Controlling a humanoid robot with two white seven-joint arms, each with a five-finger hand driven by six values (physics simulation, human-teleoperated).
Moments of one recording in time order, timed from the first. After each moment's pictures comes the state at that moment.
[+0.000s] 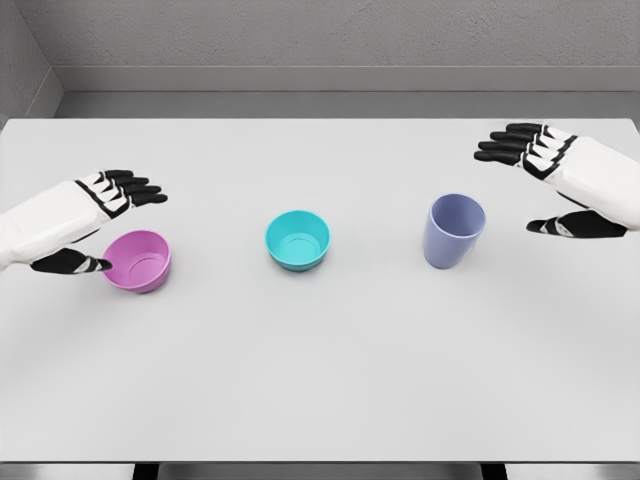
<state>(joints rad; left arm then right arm) -0.07 0.86 -0.07 -1.71 -0.38 -0.61 -0.34 -0.25 -1.12 0.36 -1.76 0.18 -0.61 0.04</state>
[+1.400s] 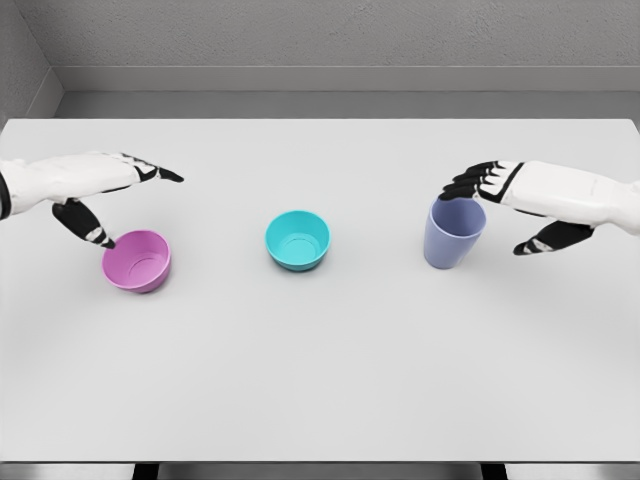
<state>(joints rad) -0.69 1.06 -0.73 -1.74 -0.11 -0.09 -0.61 -0.45 -0.96 0.41 -1.63 0.05 -0.61 0.61</state>
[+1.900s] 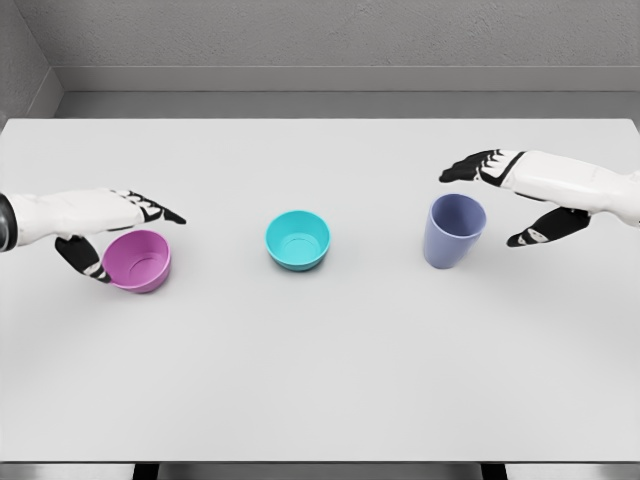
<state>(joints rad) -0.68 1.11 -0.82 -1.77 -0.12 -0.13 -0.61 -0.47 -0.93 0.41 -1.59 -0.02 -0.56 0.61</state>
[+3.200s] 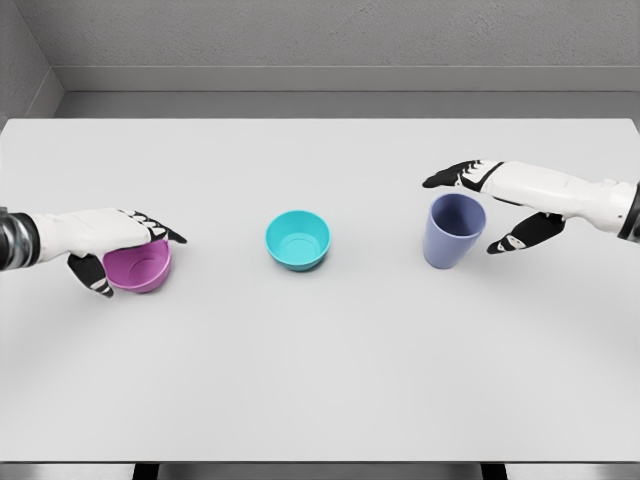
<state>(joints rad) -0.65 1.04 -0.85 -1.70 -0.25 -0.12 -0.61 -0.49 -0.87 0.47 -1.55 -0.02 -0.53 0.61</state>
